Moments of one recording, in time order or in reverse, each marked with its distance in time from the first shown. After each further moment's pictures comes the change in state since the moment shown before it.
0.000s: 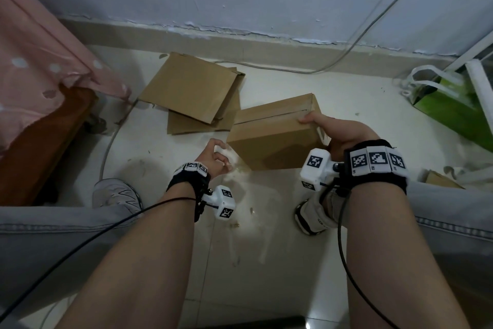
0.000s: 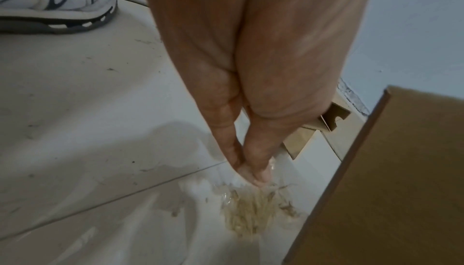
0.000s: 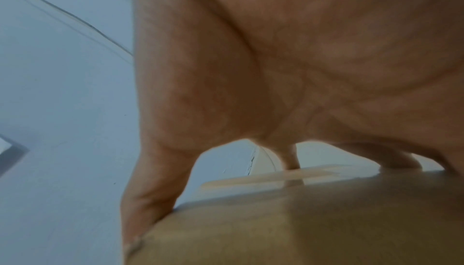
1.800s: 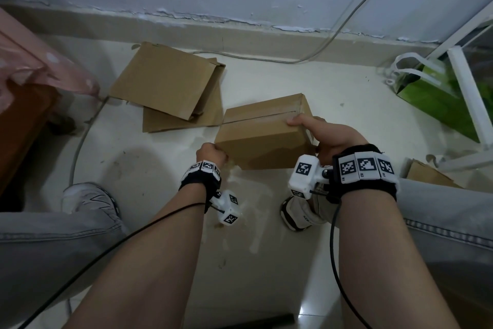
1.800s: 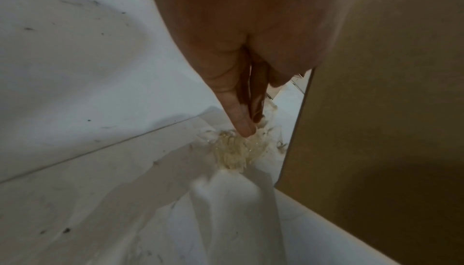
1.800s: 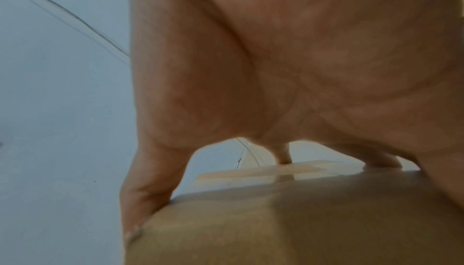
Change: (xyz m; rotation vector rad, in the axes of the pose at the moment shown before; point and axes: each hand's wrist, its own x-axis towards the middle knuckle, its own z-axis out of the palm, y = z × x) left_hand 0.034 0.028 0.056 0.049 0.237 -0.227; right_hand 0.009 0.018 -0.011 0.065 0.105 0.016
